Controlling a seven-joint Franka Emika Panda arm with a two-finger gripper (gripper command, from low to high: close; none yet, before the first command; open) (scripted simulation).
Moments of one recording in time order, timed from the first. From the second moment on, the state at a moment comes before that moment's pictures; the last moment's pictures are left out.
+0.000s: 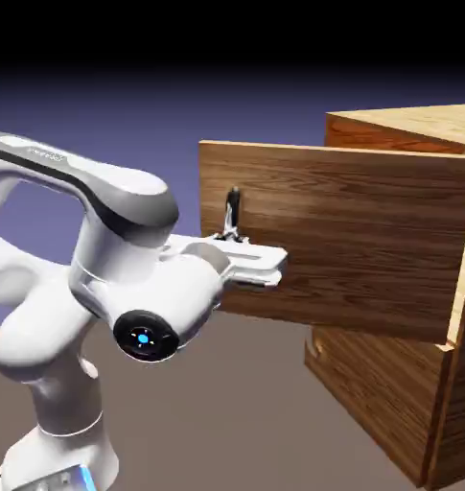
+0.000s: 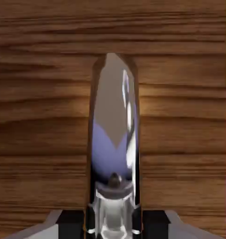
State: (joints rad) arm -0.50 -0.83 -0.63 -2.79 1.04 1.49 1.91
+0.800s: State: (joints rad) arm 0.10 -0.10 -1.39 -2.12 0.79 0.76 1.53
